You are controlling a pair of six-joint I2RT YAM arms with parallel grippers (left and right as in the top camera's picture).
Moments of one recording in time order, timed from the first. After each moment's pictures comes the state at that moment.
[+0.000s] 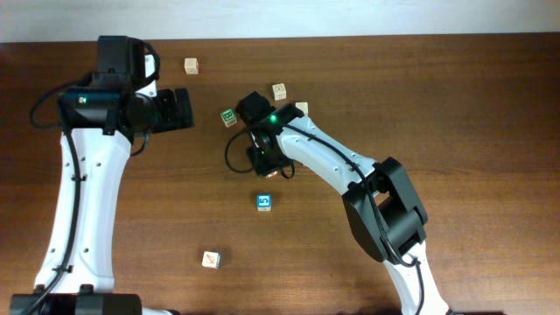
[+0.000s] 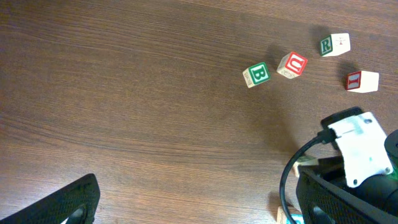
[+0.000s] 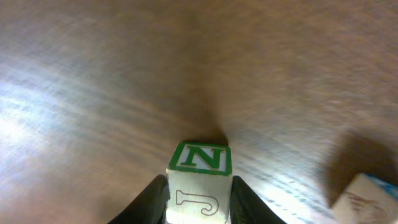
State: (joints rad) left arm -0.03 1.60 1.69 -1.14 -0.03 -0.18; right arm 0.67 2.28 1.84 -0.96 -0.01 0.25
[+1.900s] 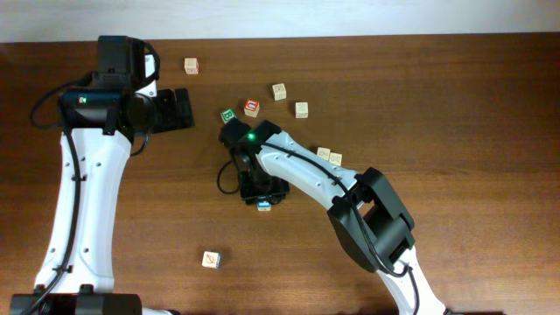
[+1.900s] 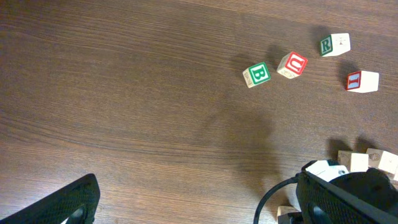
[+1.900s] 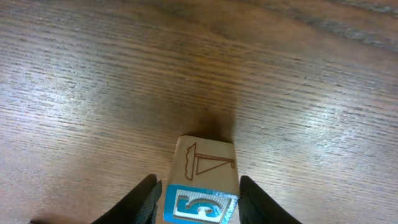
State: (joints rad) left arm -0.03 1.60 1.69 -1.14 -0.03 -0.18; right arm 0.78 2.29 1.85 -1.18 -0.14 0.60
